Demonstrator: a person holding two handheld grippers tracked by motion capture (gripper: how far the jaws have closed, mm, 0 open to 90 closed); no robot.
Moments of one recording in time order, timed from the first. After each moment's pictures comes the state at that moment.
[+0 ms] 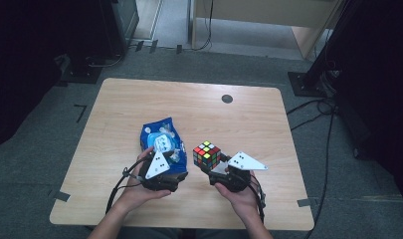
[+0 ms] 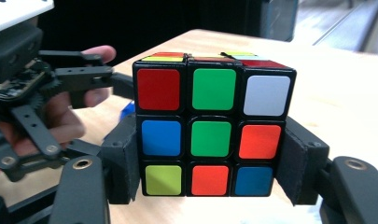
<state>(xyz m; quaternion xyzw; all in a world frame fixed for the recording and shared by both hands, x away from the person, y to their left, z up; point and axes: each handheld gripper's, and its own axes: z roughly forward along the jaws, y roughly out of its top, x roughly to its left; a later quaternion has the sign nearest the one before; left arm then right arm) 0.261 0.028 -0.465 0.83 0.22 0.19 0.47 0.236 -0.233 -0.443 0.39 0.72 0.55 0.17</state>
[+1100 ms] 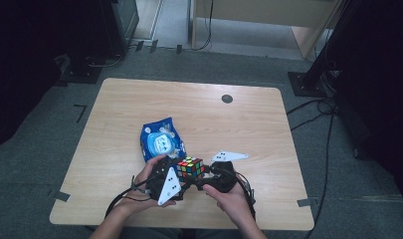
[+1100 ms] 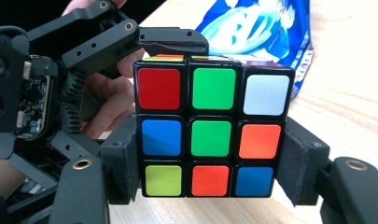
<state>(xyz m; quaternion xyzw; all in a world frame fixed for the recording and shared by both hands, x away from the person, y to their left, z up) 0.231 0.007 -0.474 0.83 0.08 0.32 0.44 0.247 -0.203 -0.450 0.43 0.76 0.49 -0.02</state>
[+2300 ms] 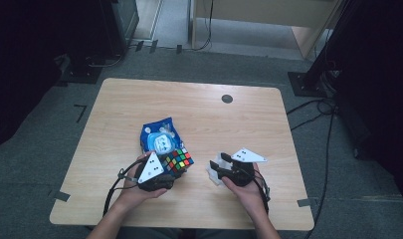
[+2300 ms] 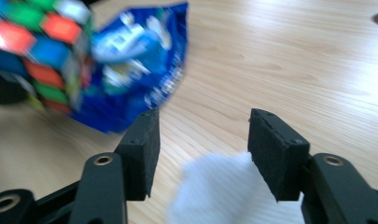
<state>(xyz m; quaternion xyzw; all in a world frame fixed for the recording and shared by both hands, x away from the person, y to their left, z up) 0.263 0.047 -0.474 0.81 0.21 0.20 0.51 0.263 -0.259 -0.480 0.43 0.75 0.48 0.16</state>
